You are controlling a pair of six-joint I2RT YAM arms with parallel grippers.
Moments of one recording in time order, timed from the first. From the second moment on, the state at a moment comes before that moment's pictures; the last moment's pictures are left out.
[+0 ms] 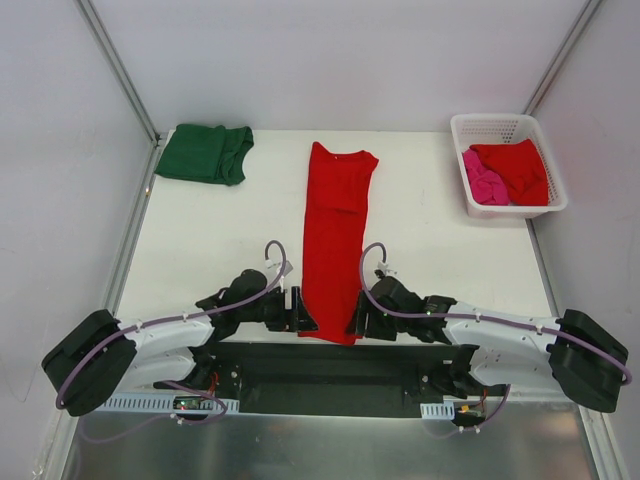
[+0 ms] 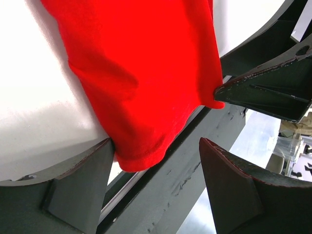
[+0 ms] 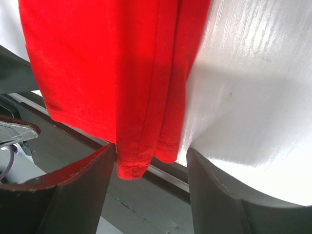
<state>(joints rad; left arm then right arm) -0.79 1.08 0.19 0.22 0.41 -0.85 1.05 1.11 0.42 -0.26 0.00 1.09</state>
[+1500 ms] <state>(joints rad) -0.80 1.20 0.24 0.21 0.41 -0.82 1.06 1.19 0.49 -0.34 0.06 1.05</state>
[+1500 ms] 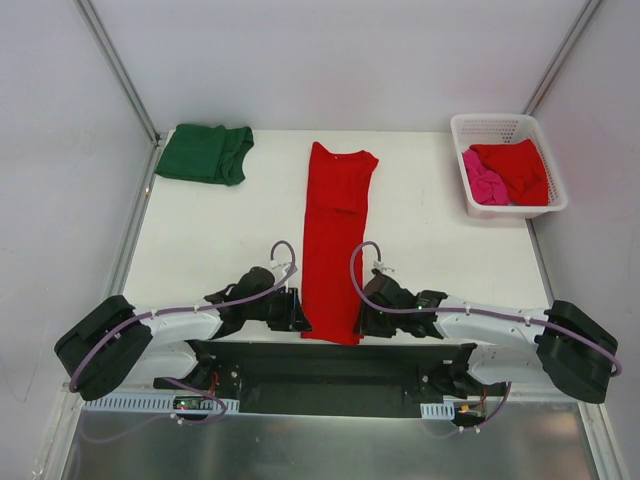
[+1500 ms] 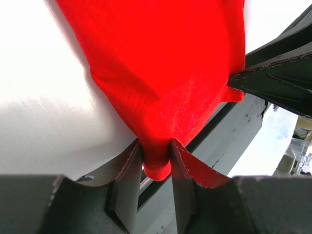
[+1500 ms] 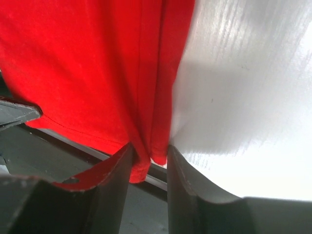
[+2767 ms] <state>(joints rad) -0.80 1.07 0.35 -0.05 0.36 -0.77 1.06 1.08 0.62 -0.50 0.09 0.98</state>
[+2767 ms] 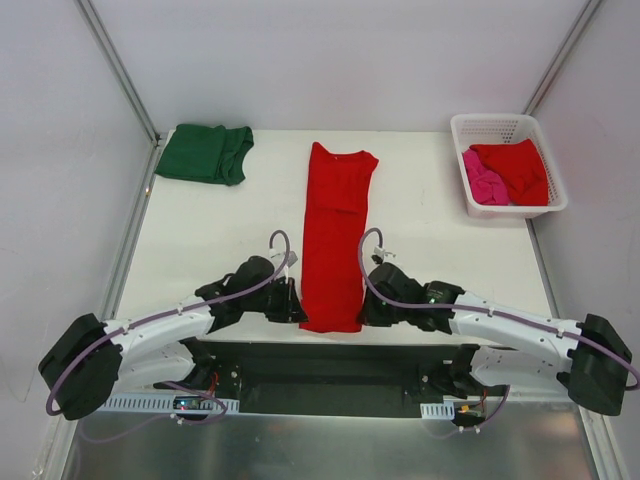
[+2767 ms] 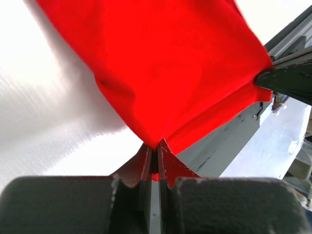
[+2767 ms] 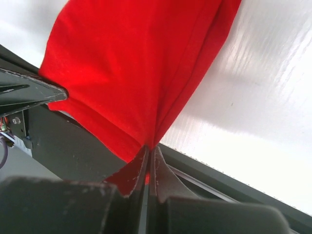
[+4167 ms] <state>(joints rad) -0.63 1.26 0.93 -0.36 0.19 -0.43 0.75 1.30 1.01 -0.57 0.14 0.61</state>
